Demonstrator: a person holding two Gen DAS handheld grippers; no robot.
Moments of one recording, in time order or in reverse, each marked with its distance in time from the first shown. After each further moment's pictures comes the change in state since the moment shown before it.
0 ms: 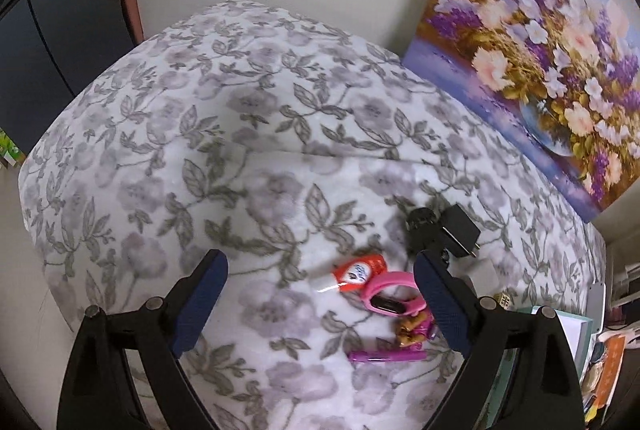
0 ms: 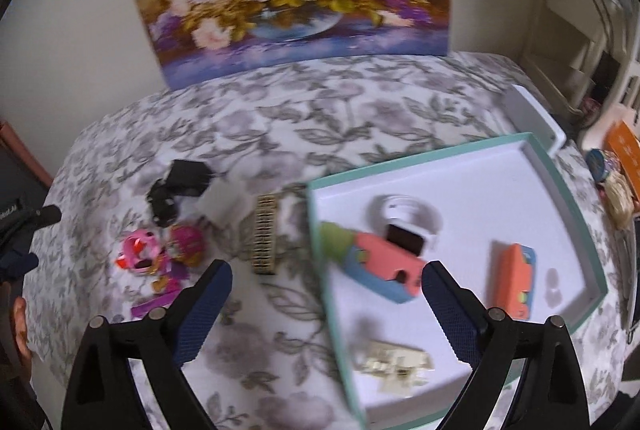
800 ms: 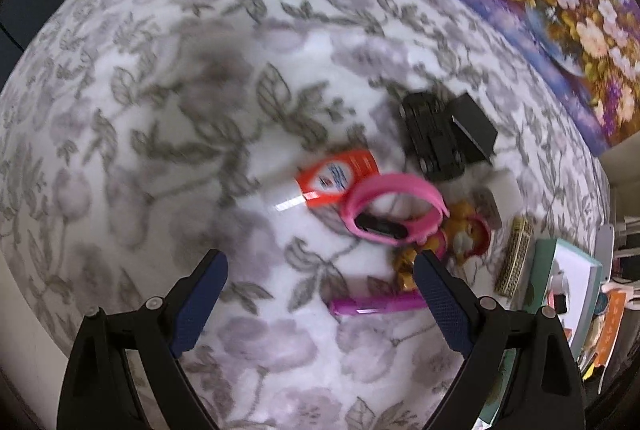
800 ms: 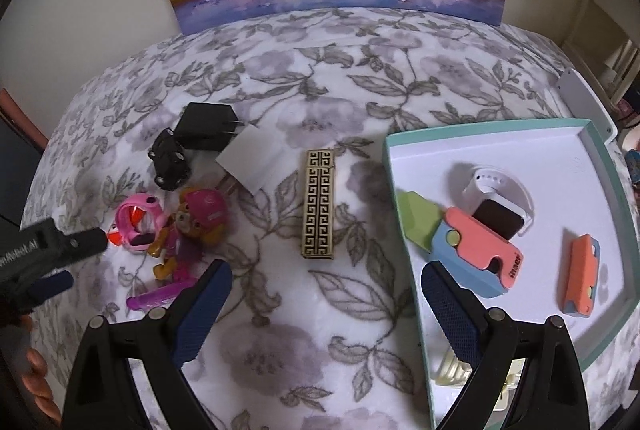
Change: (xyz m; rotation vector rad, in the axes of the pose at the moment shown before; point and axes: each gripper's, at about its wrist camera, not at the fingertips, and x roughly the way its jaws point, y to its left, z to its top) left arm 0.076 -0.026 -0.048 0.057 0.308 -0.056; right arm 0.061 0.043 -0.008 -0.056 0.134 0.006
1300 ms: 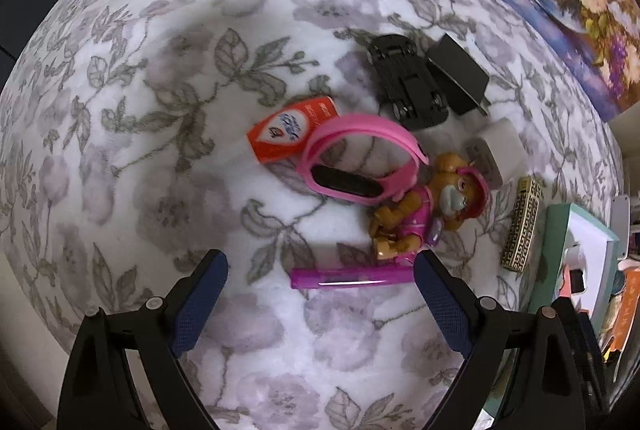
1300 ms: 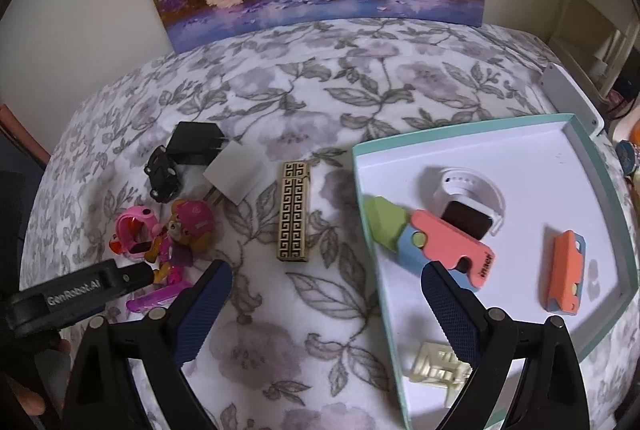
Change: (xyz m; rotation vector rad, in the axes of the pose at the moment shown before) left arm 0.017 -0.029 -0.019 0.060 0.048 0.058; right arm -0.017 -0.023 0.000 0.037 -0.040 0.010
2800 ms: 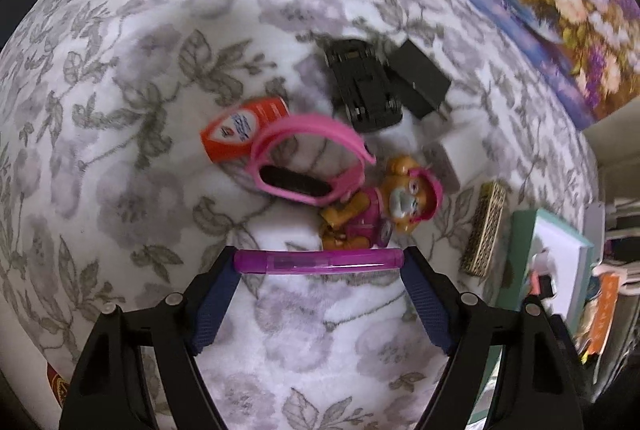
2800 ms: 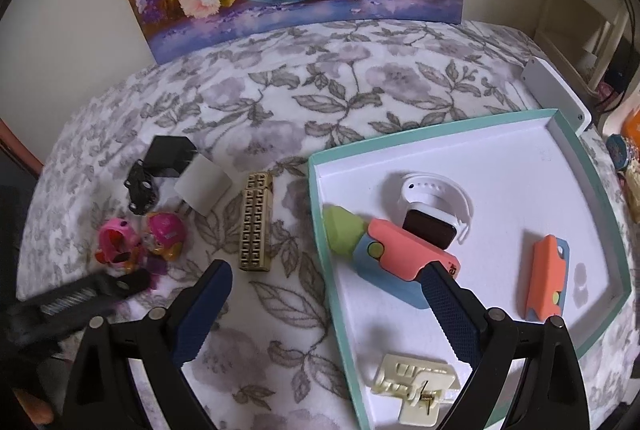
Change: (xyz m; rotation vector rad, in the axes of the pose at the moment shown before) left arm -0.006 -0.016 -0.003 -0.030 -0.030 -0.131; right arm 0.005 -0.026 0.004 0.018 -0.004 -0.034
